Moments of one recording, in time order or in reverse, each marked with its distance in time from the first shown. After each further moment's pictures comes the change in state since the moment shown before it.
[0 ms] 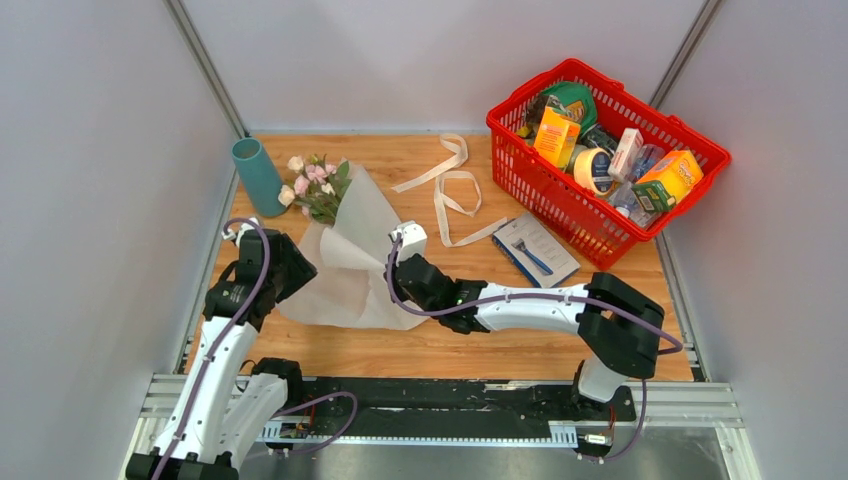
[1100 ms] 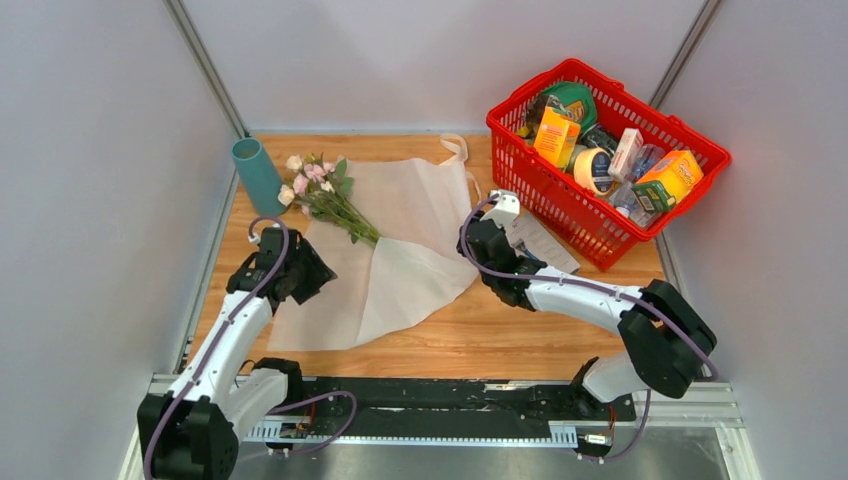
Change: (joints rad) left arm 0.000 0.166 -0.119 0.160 0.156 -0.079; right arm -0.351 -0.206 -0.205 0.032 0.149 0.155
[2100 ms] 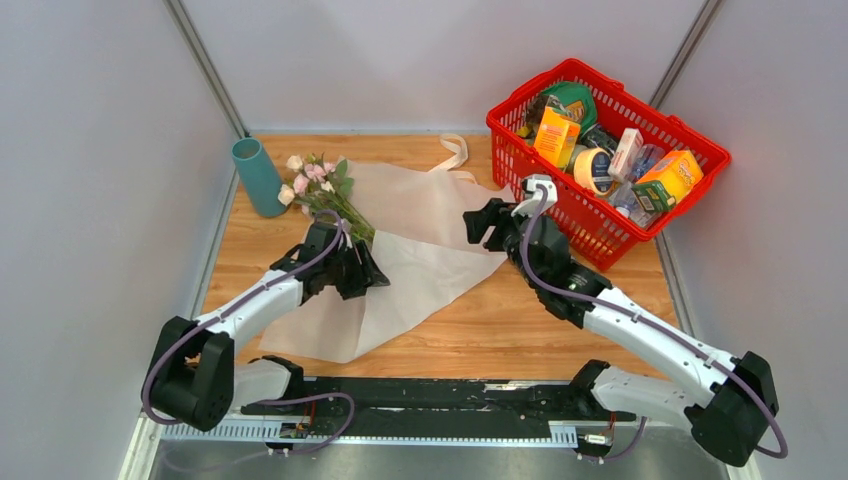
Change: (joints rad) left arm -0.233 0.309 -0.034 0.338 0.287 0.042; right arm -0.051 -0.397 0.005 -0.179 -0.202 -0.130
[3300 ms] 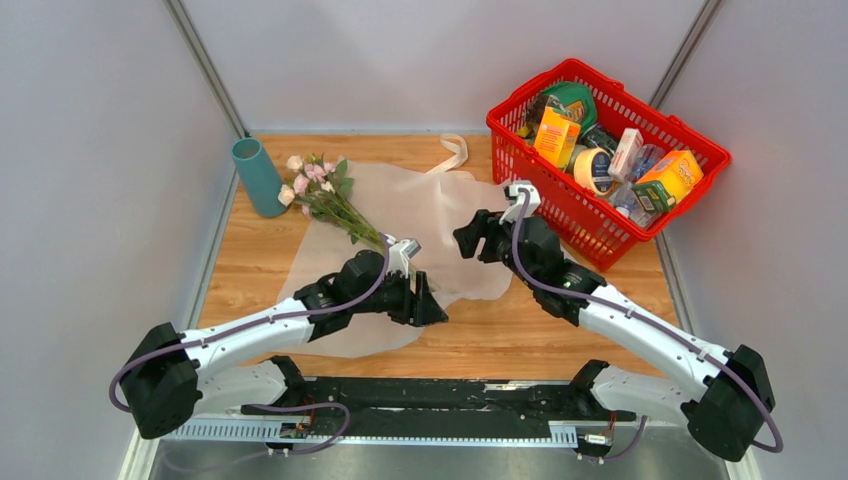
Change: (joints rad) left arm -0.547 -0.126 -0.031 0.319 0.033 -0.002; right arm 0.000 0.010 -0.007 -0.069 -0.153 -0.025
